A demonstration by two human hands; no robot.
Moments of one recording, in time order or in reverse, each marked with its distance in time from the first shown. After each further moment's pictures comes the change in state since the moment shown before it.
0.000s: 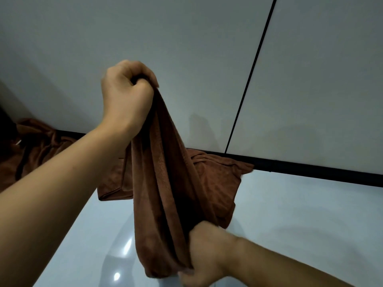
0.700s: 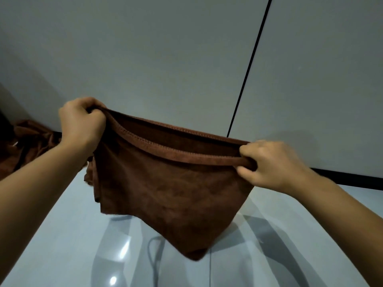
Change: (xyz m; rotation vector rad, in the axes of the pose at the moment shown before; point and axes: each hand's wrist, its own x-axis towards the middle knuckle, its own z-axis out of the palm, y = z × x) left_hand -0.002 -0.067 -0.041 0.244 0.059 -0.299; right_hand -0.059 0.083 -0.118 -0.321 0.343 0.595
